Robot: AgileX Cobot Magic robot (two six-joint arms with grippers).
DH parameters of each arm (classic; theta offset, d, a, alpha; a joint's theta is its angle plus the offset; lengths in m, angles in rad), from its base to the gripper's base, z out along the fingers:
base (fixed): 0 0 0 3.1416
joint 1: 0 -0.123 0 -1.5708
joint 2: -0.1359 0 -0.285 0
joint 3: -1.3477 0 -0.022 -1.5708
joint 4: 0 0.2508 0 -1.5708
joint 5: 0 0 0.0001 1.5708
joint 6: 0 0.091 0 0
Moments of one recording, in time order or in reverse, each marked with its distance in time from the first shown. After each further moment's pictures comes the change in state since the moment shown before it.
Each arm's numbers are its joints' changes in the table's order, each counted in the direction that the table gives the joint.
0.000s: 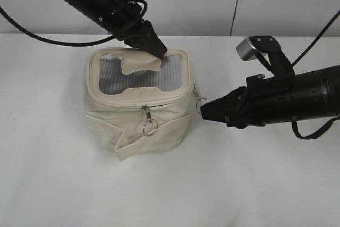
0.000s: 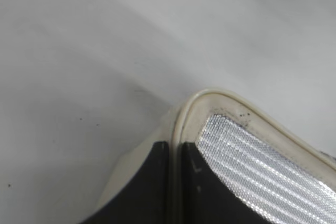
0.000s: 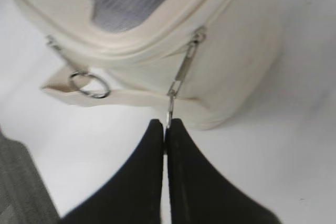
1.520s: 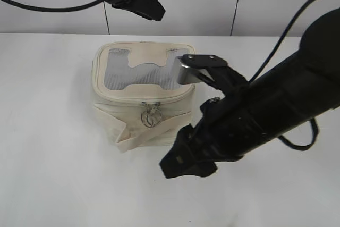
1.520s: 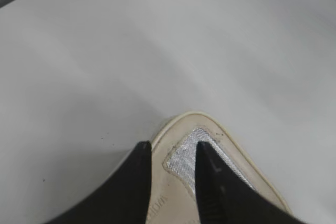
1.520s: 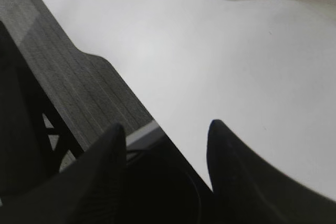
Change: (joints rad) left arm 0.027 0.169 -0.012 0.081 -0.073 -0.236; right arm -0.379 0.089 0.153 -0.711 0.042 1.013
